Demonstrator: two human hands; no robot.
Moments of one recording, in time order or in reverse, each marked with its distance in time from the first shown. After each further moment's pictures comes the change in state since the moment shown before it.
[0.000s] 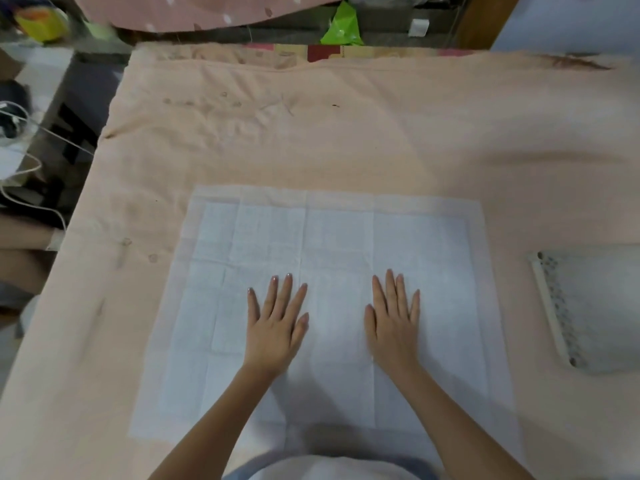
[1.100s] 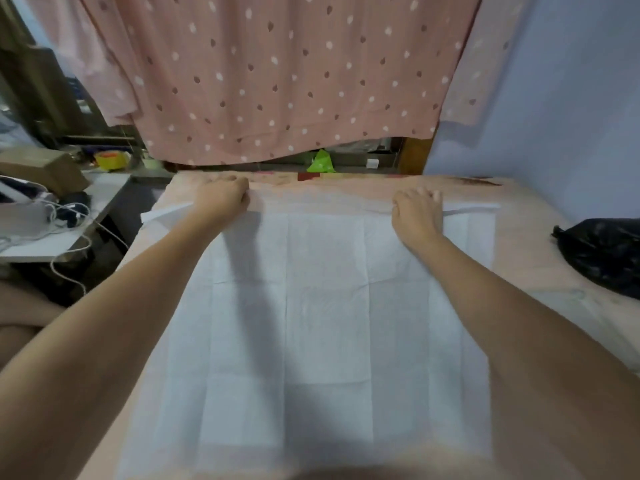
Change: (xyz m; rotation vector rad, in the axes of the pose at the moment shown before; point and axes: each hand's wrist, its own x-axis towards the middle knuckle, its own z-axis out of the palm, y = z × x) left_hand 0.081 -0.037 -0.293 0.161 0.524 0.032; right_hand 0.111 -0.002 -0.260 -0.251 0.493 -0.057
